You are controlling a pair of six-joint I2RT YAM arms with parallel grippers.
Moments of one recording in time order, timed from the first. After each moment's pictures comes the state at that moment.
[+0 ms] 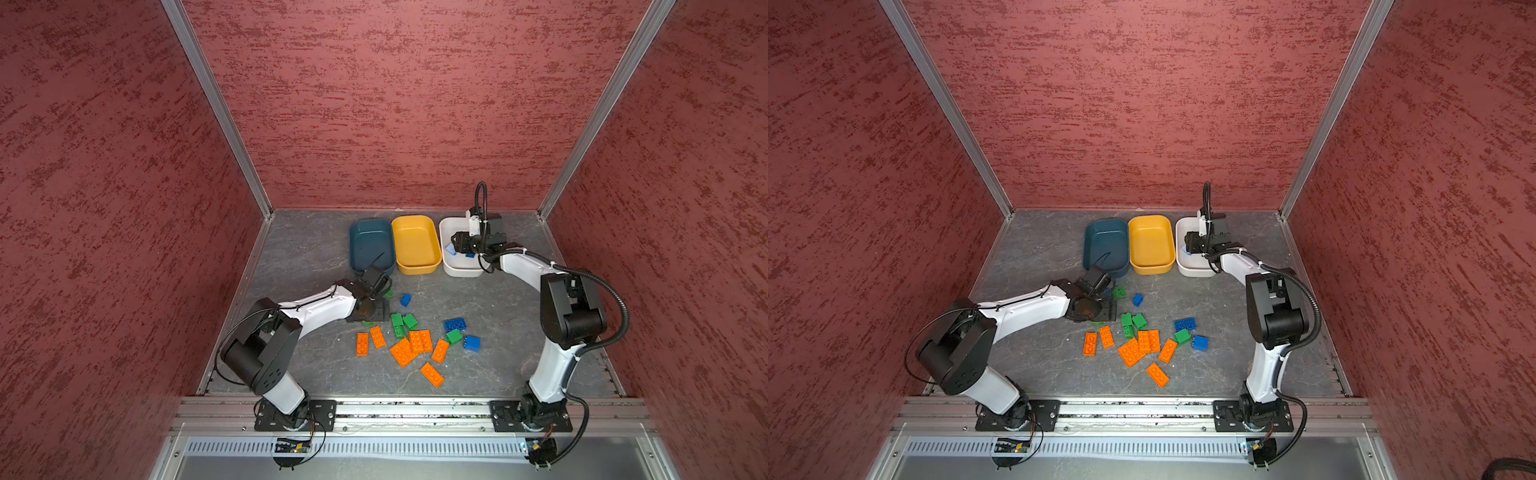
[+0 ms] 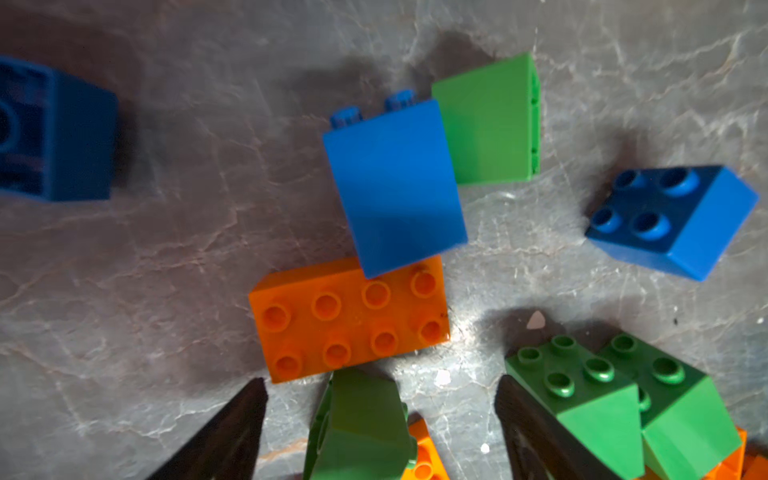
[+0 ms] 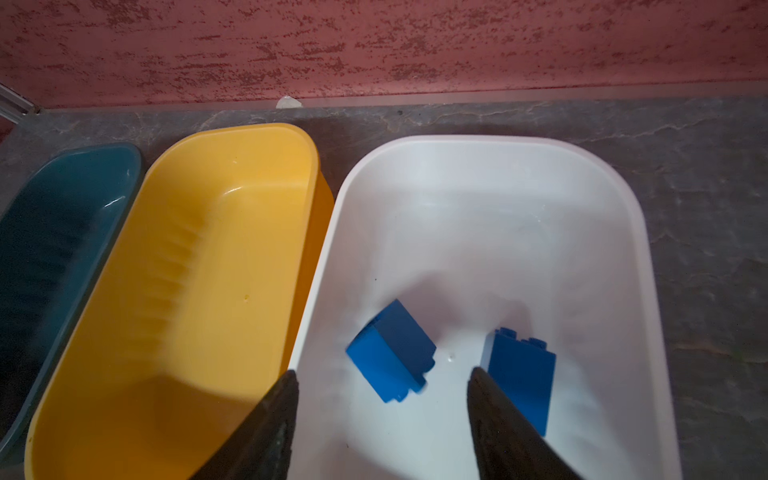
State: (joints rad) left arm -0.63 1.60 0.92 -0.57 -0.06 -0.59; right arm 0.17 1.88 1.27 -0.03 -0.17 0.19
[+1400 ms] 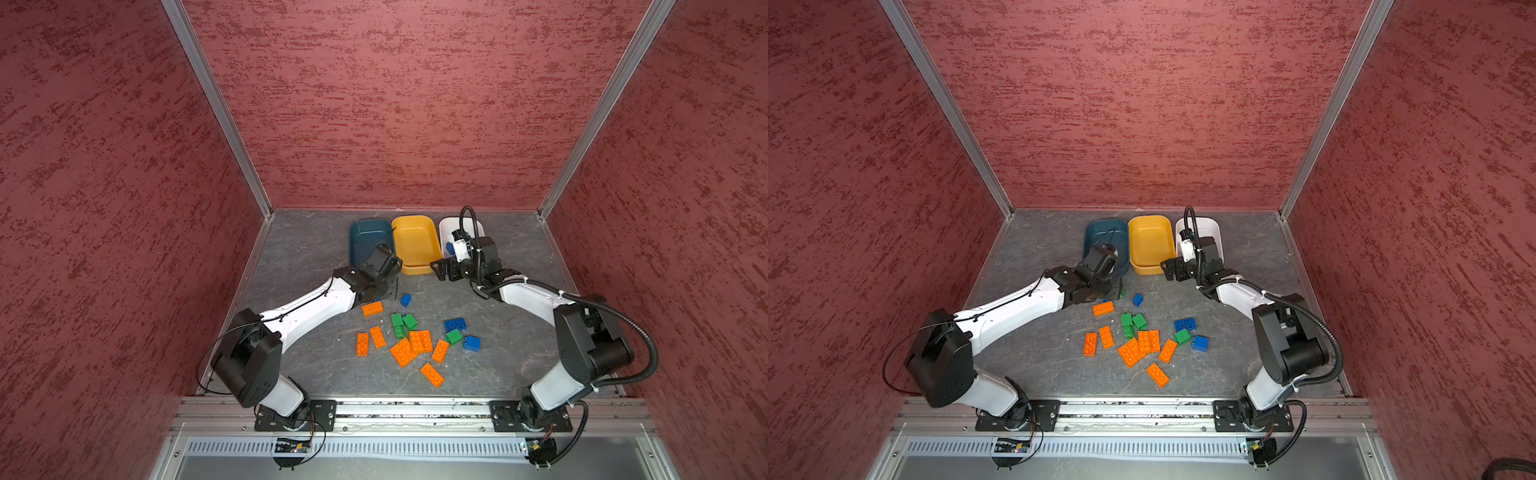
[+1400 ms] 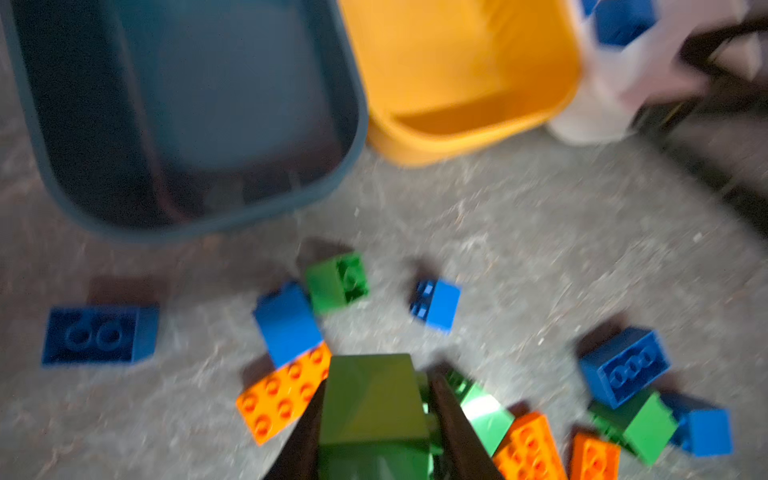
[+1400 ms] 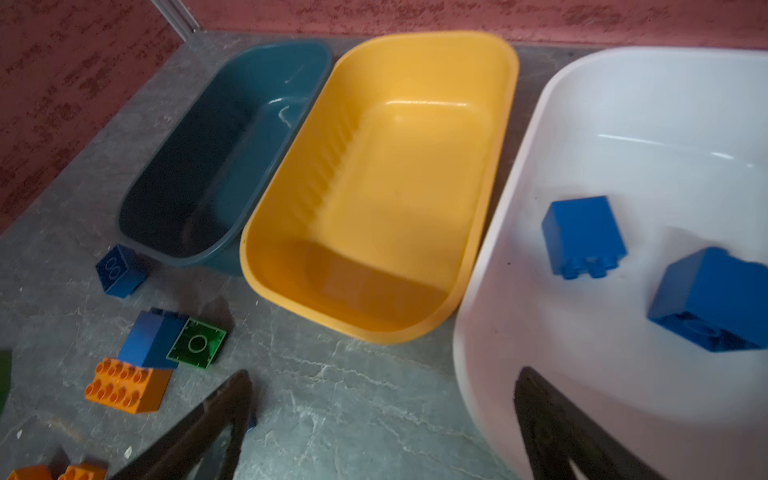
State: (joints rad) left arm -0.68 1.58 1.19 -0.53 -0.13 -0.47; right arm 0.36 1.63 0.92 0.09 -0.28 0.14
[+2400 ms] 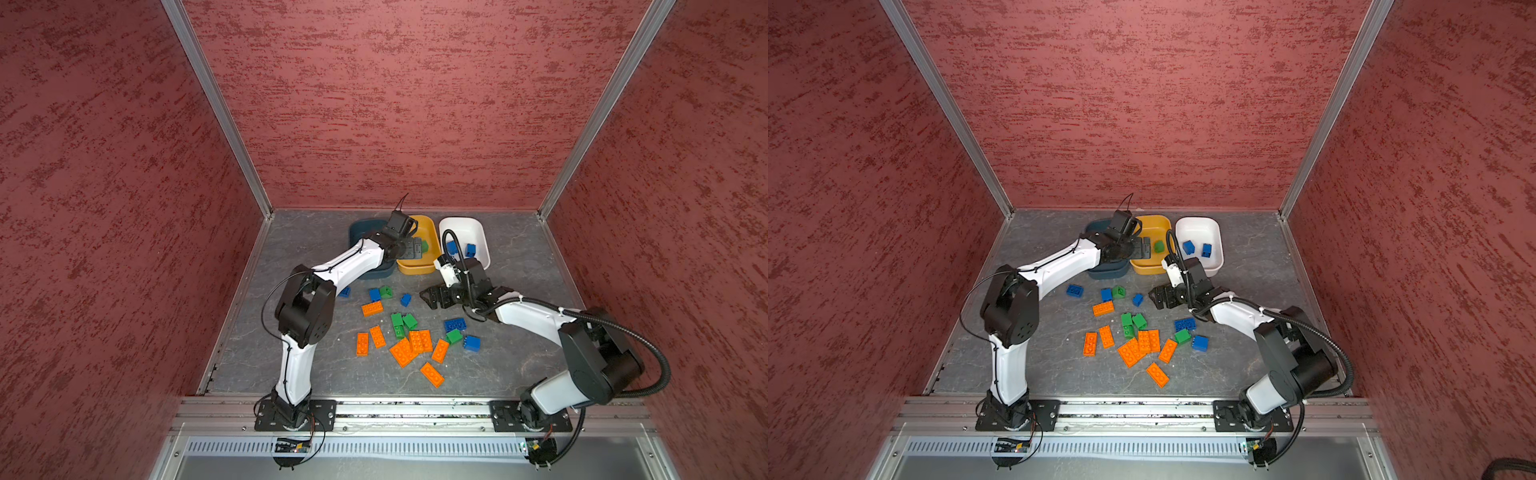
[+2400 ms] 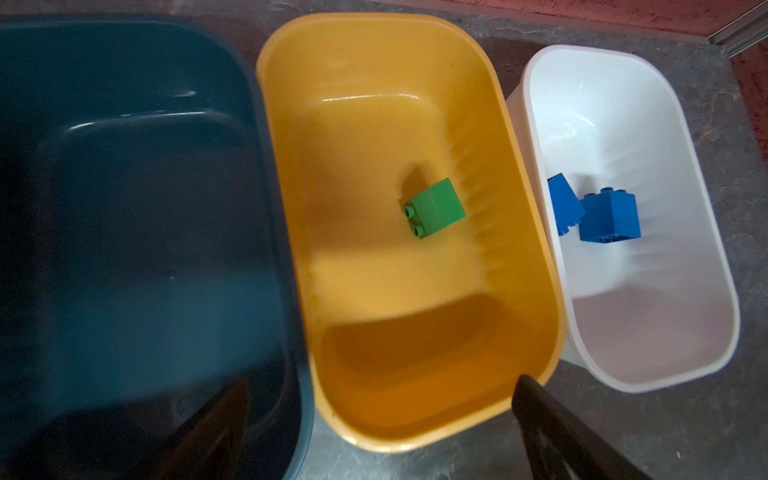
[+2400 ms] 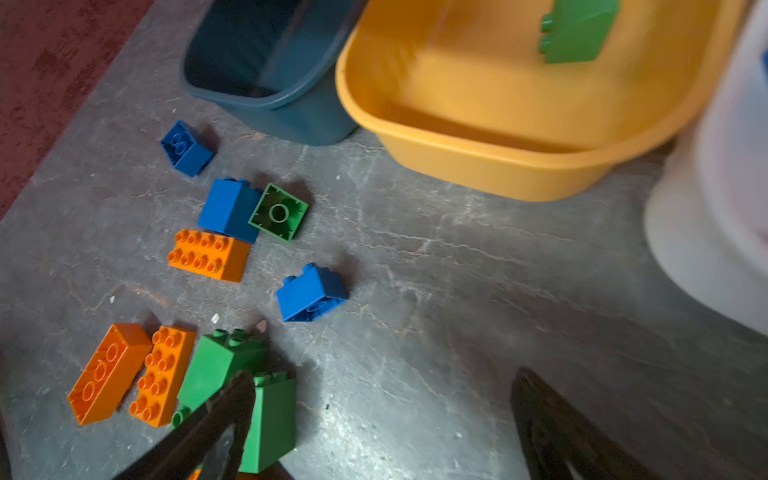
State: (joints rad) left arm -0.58 1.95 1.59 -0.50 -0.12 -0.51; right arm 0.52 1.55 0.78 0.03 -0.32 0.18
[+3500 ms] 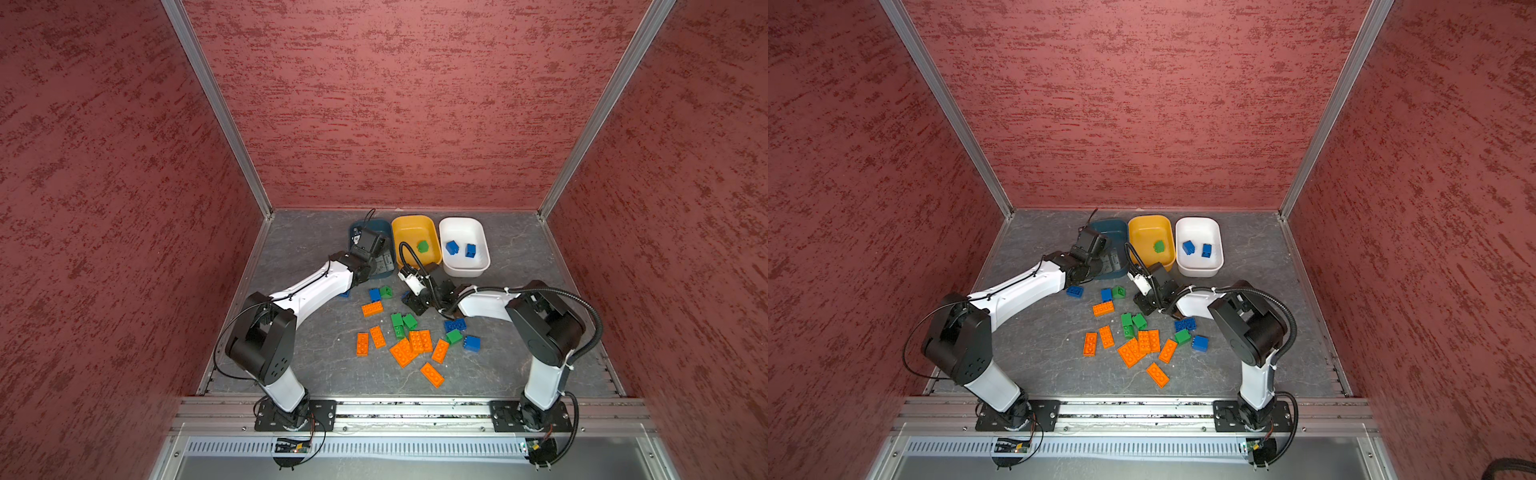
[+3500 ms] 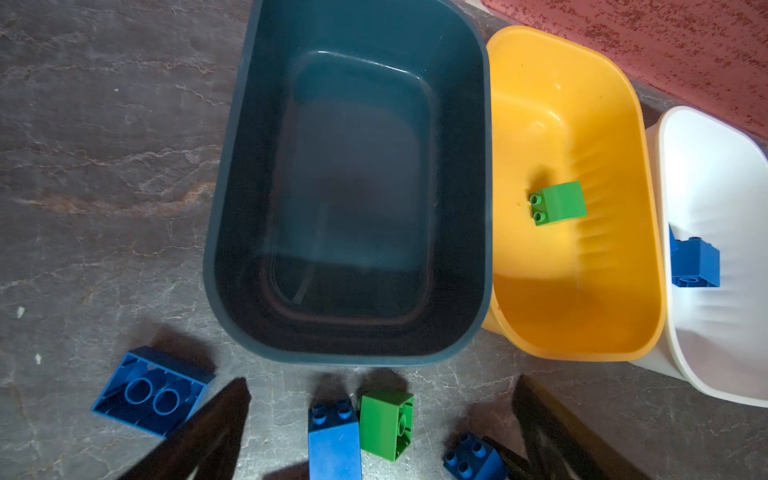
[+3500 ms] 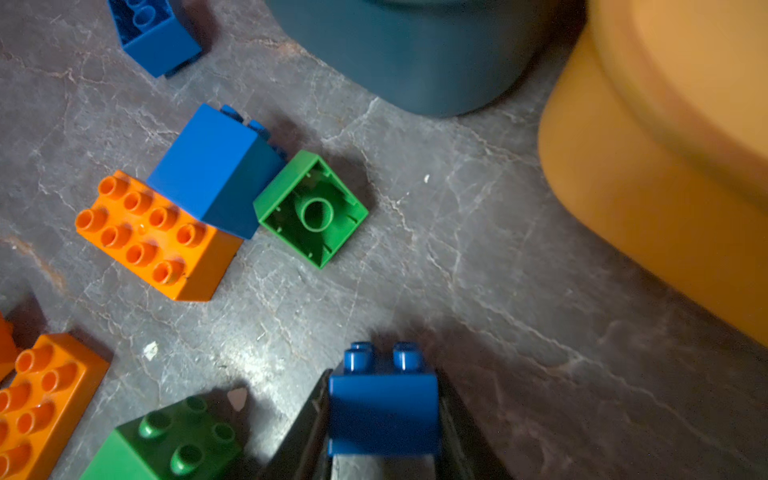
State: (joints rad) left arm -0.52 1.65 1.21 -0.45 -0.24 -0.71; right arm 0.67 1.86 0.97 0.07 -0.18 0.01
